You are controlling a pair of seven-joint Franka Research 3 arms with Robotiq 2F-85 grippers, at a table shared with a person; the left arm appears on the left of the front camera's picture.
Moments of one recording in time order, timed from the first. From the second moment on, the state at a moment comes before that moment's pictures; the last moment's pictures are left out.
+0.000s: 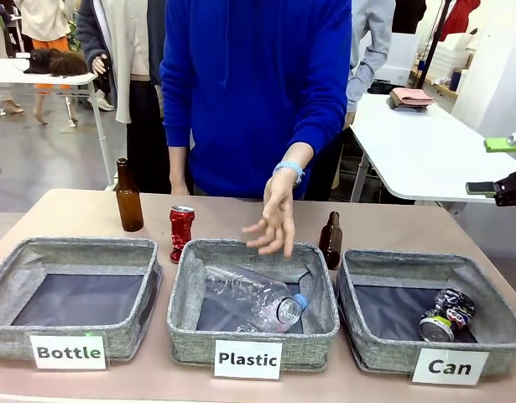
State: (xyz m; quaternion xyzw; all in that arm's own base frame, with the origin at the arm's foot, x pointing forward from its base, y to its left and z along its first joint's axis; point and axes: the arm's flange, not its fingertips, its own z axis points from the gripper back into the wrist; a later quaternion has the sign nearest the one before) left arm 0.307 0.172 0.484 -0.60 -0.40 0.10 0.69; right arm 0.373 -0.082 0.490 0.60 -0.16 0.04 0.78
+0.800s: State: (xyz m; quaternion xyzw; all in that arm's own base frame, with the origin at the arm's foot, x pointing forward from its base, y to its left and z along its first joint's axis) left arm 0.307 0.172 0.484 -0.60 -0.40 0.10 0.69; right arm 0.372 -0.081 0.492 0.59 -0.15 0.06 0.79
